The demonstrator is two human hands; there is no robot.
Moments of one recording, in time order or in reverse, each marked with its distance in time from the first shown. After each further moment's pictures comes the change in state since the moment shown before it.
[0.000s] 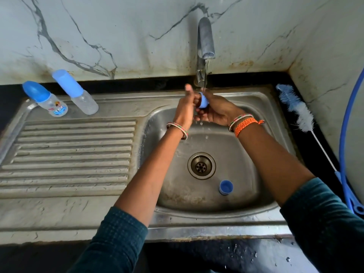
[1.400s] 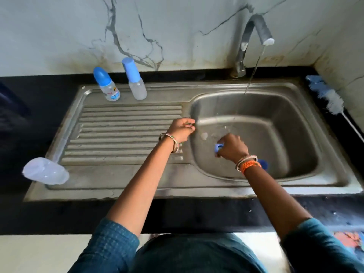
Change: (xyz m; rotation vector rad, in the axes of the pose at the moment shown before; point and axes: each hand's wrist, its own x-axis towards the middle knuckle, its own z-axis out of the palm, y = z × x) left_hand -0.120 -0.036 -0.177 0.177 -0.082 -0.232; right_hand -0.086 0.152 0.128 -1.282 0.527 -0.050
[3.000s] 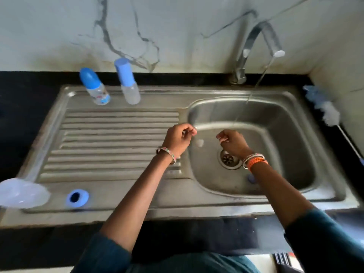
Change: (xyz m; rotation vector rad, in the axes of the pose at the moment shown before) left_hand 0.045 -0.023 -0.006 0.265 0.098 0.509; right_hand 0.080 0.026 -0.002 0.252 0.008 -0.045
